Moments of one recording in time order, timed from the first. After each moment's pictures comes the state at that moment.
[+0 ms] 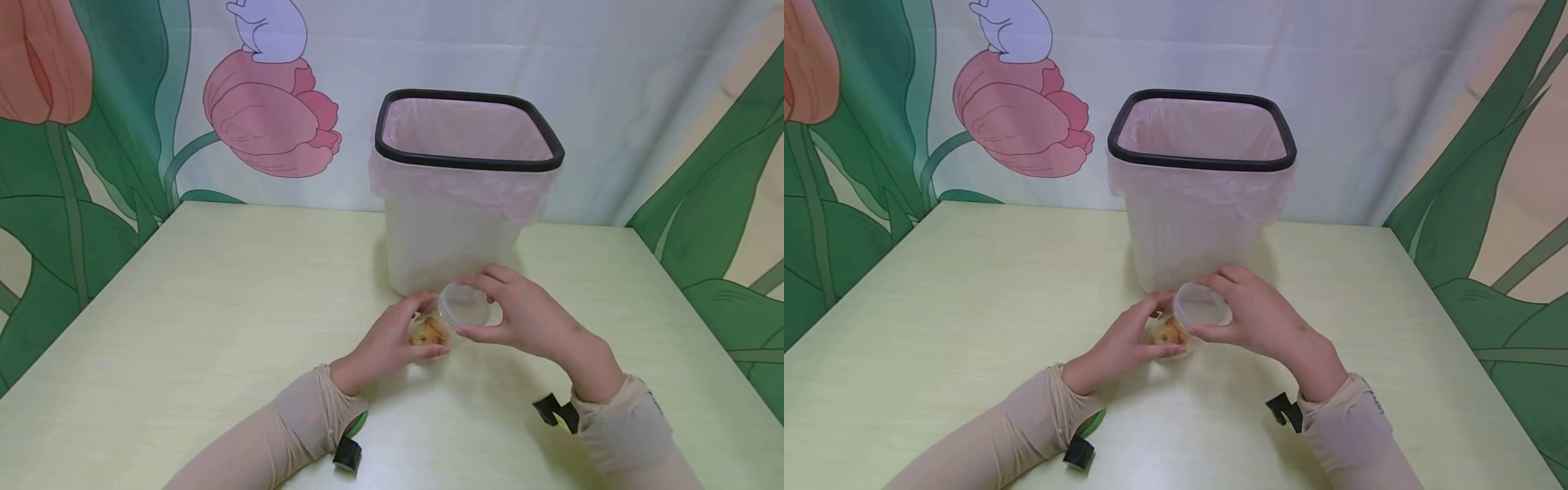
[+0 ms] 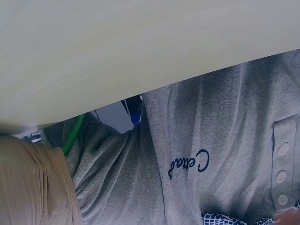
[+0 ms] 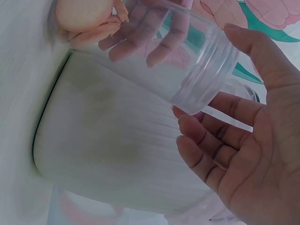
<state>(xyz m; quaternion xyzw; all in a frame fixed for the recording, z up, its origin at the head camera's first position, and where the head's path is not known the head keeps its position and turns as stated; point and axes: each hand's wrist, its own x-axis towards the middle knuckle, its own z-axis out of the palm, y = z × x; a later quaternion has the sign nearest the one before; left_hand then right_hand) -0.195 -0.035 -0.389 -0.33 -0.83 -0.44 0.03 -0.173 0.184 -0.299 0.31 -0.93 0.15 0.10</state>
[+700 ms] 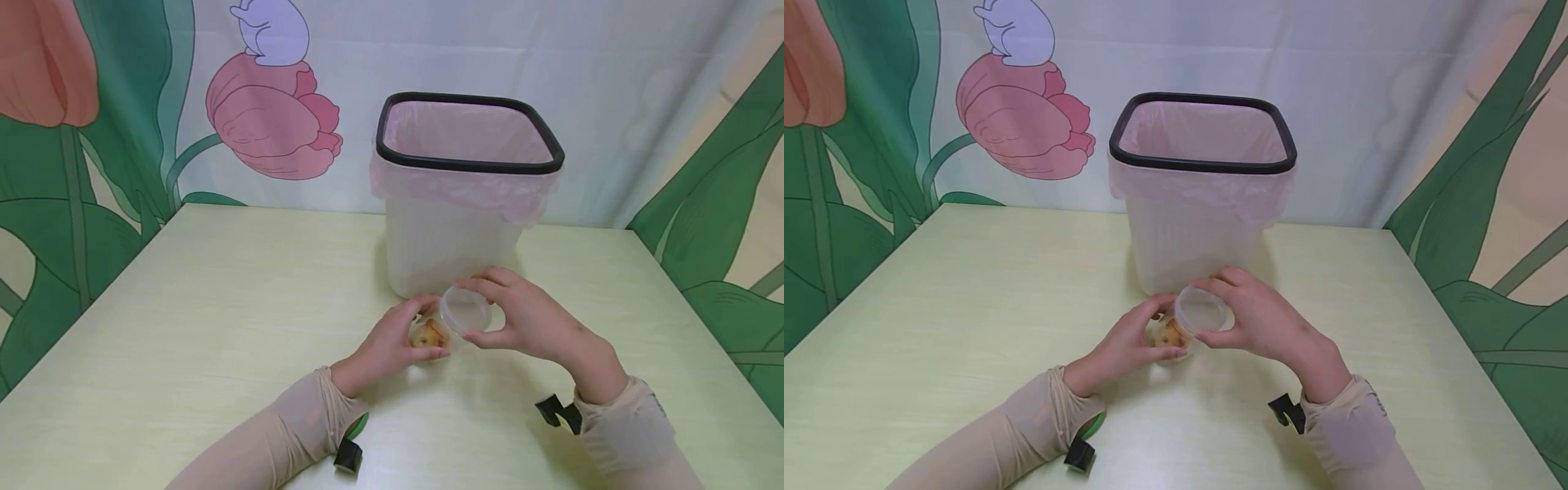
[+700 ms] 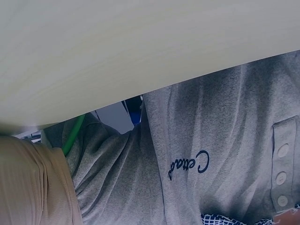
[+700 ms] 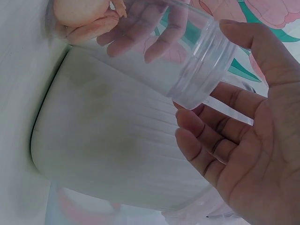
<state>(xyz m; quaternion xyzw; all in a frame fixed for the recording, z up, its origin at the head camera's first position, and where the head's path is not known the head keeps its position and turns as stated) -0.195 -0.033 -0.395 -0.34 -0.83 -0.44 0.05 -0.172 0.189 -0.303 0.34 -0.92 0.15 0.10</state>
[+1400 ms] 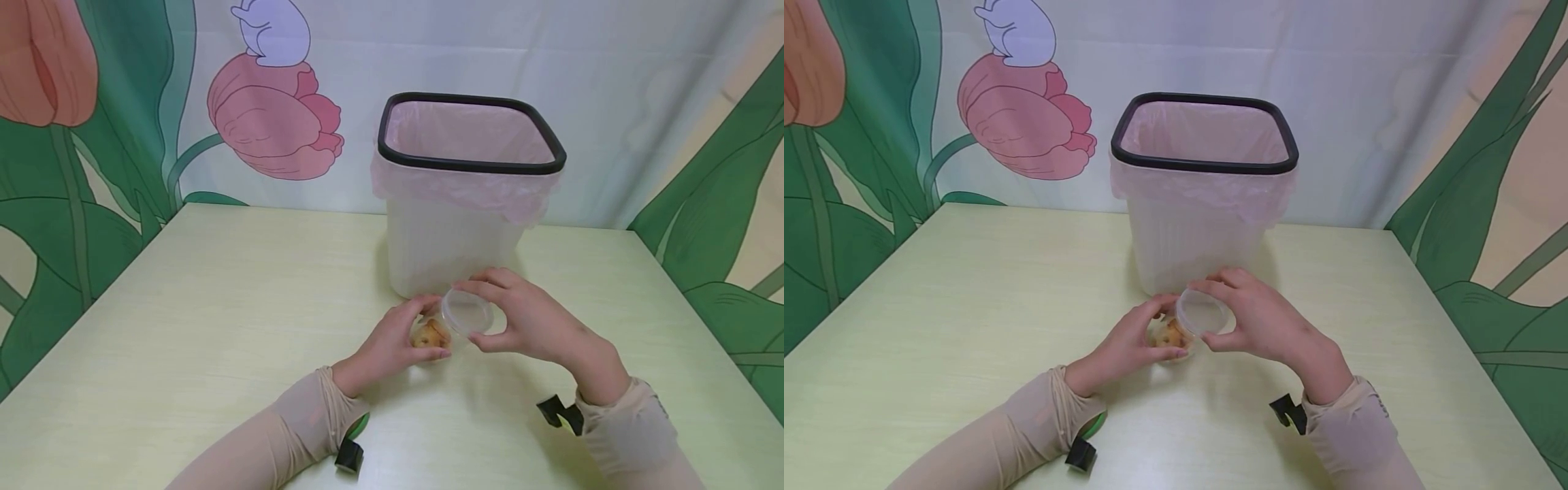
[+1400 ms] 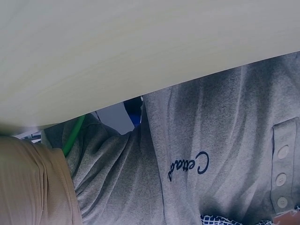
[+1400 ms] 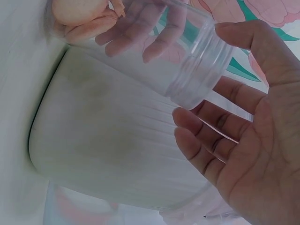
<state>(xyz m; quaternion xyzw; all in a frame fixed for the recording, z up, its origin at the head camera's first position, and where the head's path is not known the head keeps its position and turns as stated) -0.196 -0.032 -0.396 -0.34 -0.83 -0.43 0.06 -0.171 0.190 -0.303 0.35 -0.92 0.15 0.10</state>
